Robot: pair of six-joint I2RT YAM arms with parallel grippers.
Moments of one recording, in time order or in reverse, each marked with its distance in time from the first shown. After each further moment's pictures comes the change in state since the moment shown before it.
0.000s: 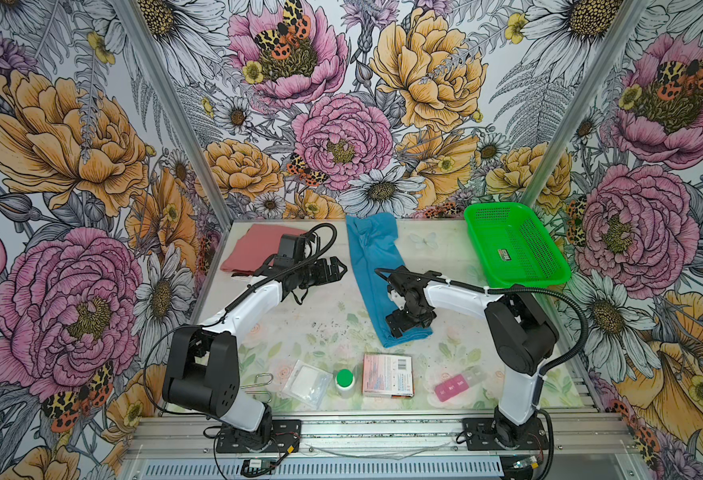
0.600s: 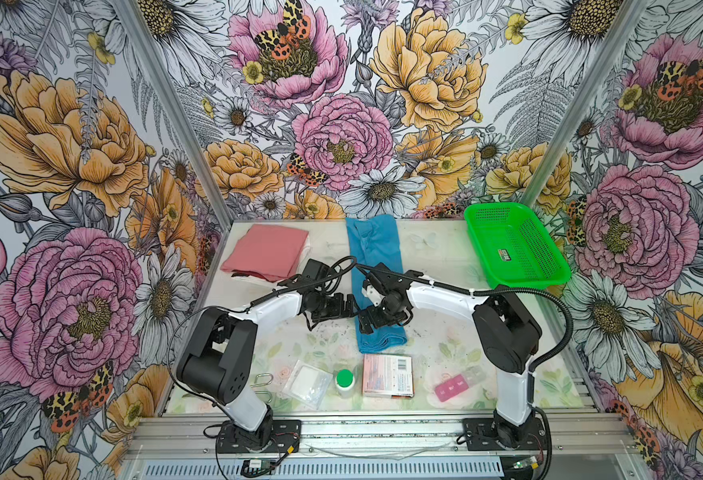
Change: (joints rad) left arm -0.135 0.106 -0.133 -0.089 0.031 0.034; right arm 0.071 0.081 0.166 0.089 -0.189 0.148
